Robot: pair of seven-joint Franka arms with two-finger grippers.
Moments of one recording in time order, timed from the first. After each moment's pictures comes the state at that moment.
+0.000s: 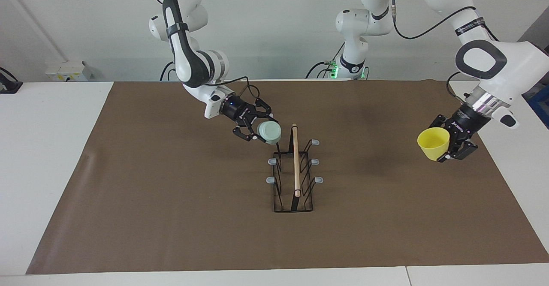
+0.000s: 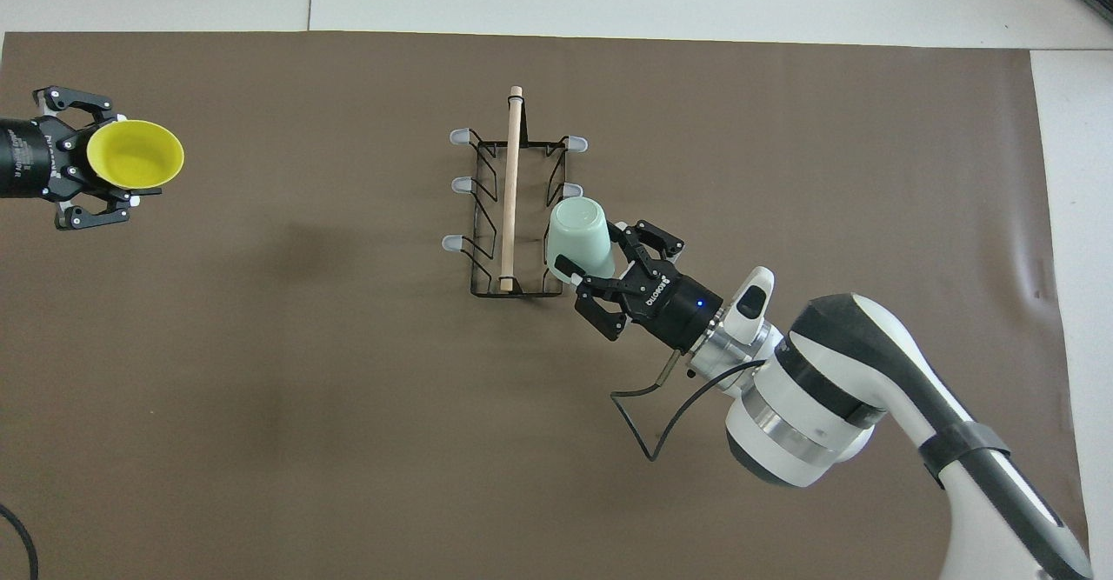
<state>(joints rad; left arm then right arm) -0.14 0.19 0.29 -1.76 -0.54 2.07 -1.13 0.55 0.08 -0.10 -2.28 2.44 2.35 -2.33</state>
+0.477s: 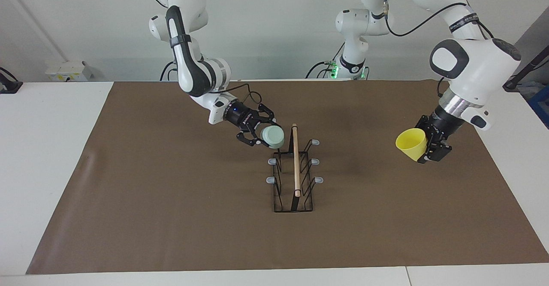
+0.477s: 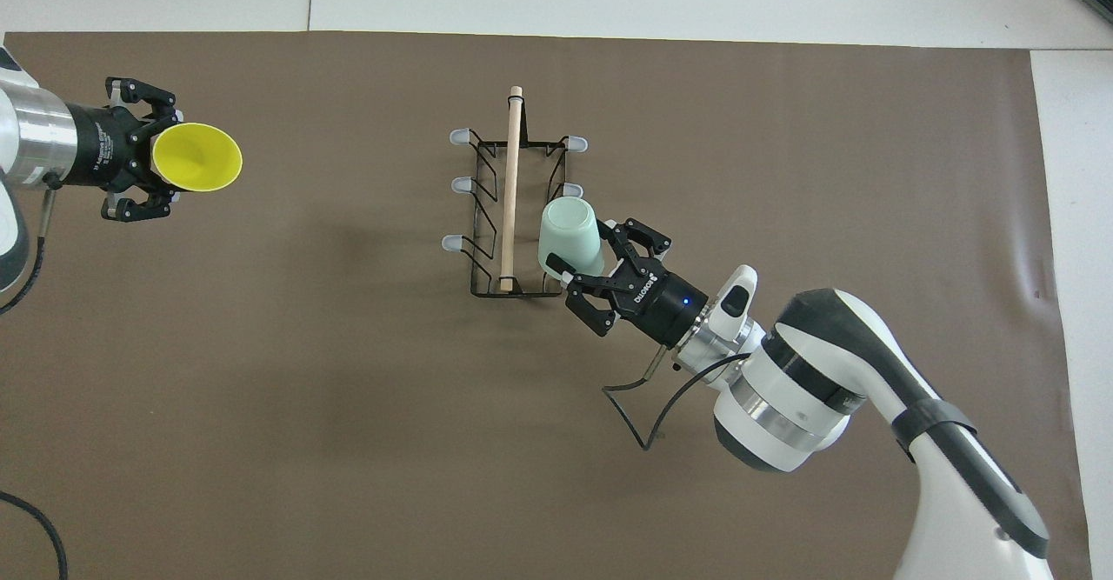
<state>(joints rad) -0.14 0.17 0.13 -1.76 -0.26 2.16 -1.25 0.55 0.15 -0.10 -2.26 2.50 2.26 -2.41</state>
